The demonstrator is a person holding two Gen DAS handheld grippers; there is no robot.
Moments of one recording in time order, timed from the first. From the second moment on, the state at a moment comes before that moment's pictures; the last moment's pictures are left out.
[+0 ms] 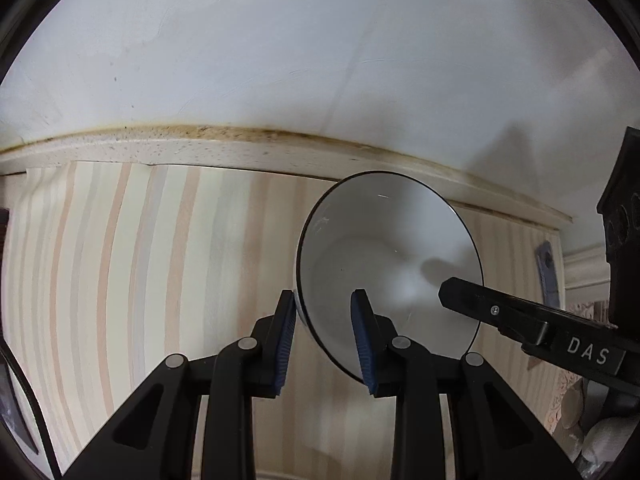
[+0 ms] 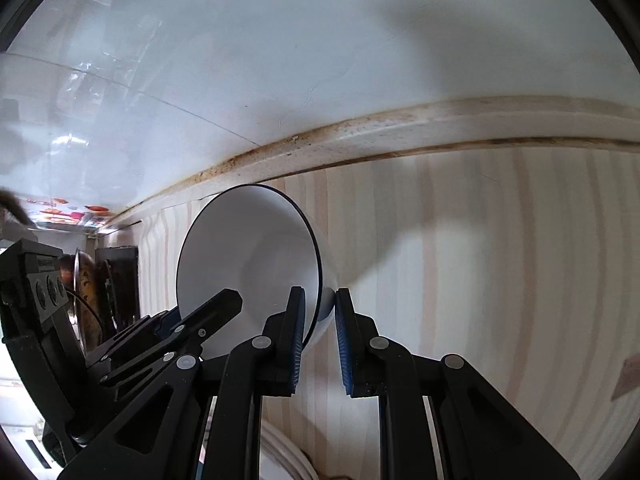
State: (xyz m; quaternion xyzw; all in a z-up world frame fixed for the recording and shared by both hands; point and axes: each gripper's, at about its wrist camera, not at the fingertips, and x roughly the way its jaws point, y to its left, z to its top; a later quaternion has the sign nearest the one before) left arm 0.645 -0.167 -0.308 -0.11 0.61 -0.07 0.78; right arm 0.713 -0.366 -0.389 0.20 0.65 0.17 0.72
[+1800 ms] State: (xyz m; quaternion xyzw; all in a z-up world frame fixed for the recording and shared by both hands) left arm 0.448 -0.320 -0.281 0.03 0.62 -0.23 0.75; right arm 0.437 -0.523 -0.379 0.23 0.66 0.07 0.71
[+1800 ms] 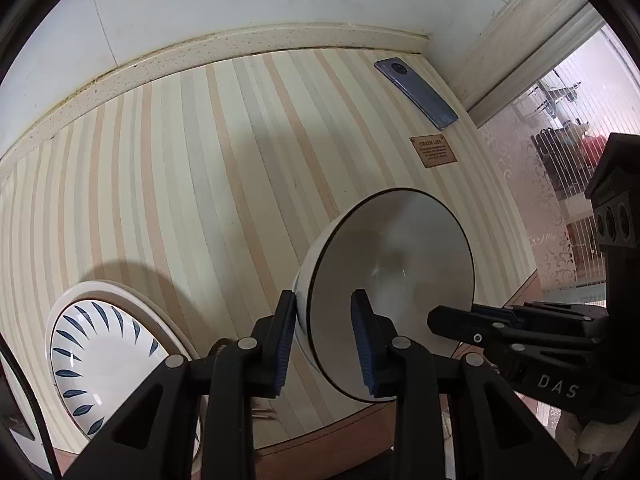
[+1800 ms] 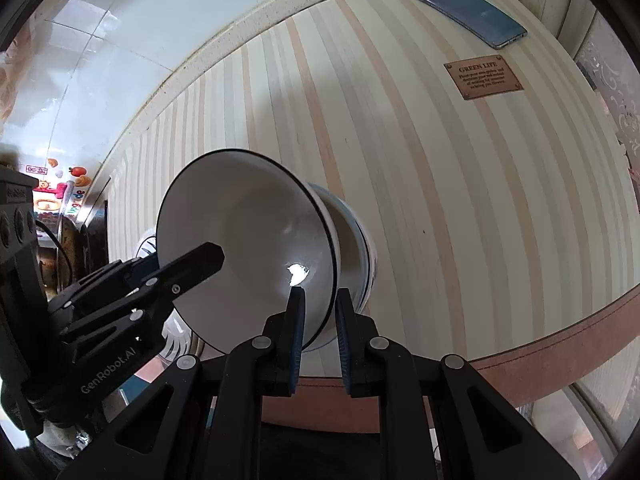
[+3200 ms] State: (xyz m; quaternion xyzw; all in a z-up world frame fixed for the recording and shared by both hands) left arm 0.399 -0.294 -0.152 0.09 0.50 -0.23 0.83; right arm 0.362 -0.512 -0.235 0.15 0.56 -0.02 0.81
